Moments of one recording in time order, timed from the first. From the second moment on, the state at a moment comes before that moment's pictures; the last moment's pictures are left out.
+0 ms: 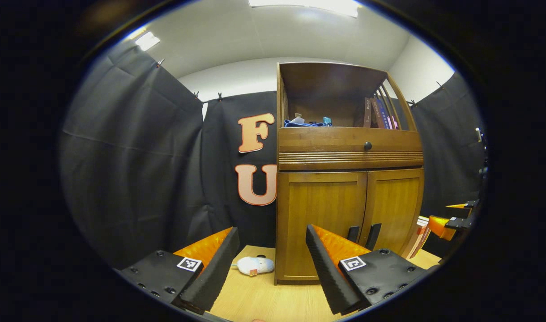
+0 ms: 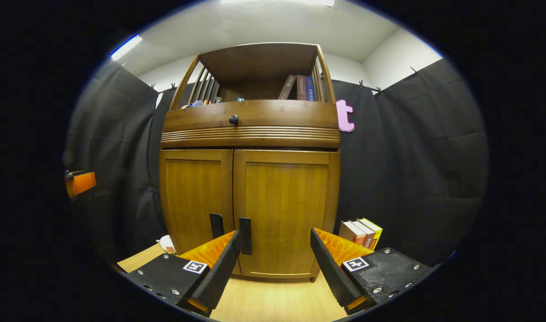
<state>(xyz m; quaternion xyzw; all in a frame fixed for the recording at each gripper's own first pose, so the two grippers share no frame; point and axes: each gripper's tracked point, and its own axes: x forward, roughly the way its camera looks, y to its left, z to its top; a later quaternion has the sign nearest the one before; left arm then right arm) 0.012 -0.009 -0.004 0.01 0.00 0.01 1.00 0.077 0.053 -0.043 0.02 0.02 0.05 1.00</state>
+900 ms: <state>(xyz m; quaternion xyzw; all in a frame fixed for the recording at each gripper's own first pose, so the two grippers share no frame) 0.019 0.043 -0.022 0.03 0.02 0.05 1.00 0.239 0.130 -0.164 0.07 0.11 0.07 0.99</state>
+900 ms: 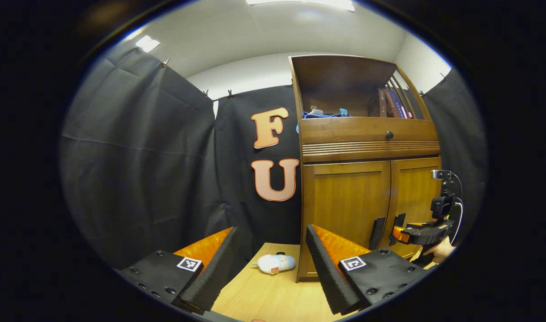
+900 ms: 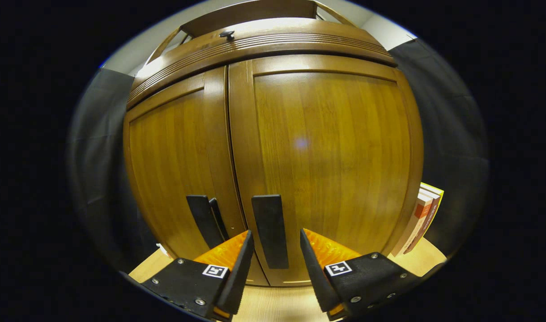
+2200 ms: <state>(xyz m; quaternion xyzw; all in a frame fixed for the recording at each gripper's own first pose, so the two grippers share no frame) 0.003 0.064 -0.030 0.00 0.02 0.04 1.00 0.133 0.078 -0.168 0.05 0.09 0.04 0.99</state>
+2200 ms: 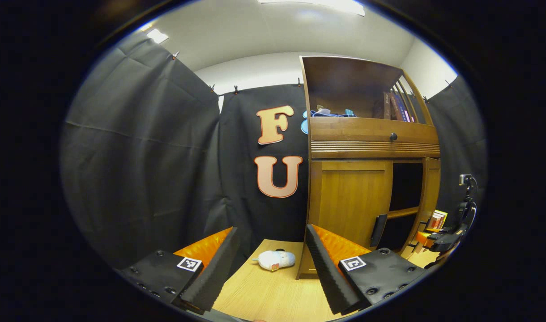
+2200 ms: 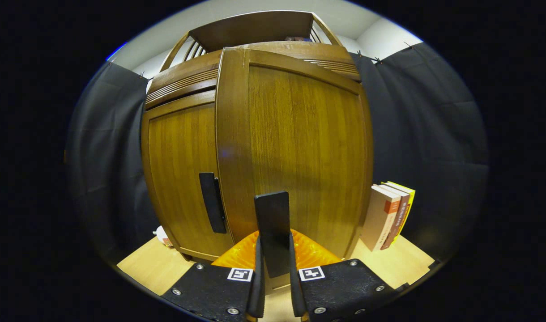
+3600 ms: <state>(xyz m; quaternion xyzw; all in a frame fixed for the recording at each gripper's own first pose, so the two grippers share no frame) 0.043 -0.146 -0.055 -0.02 0.03 -0.06 1.00 0.052 -0.140 -0.170 0.09 0.11 -0.02 0.99</state>
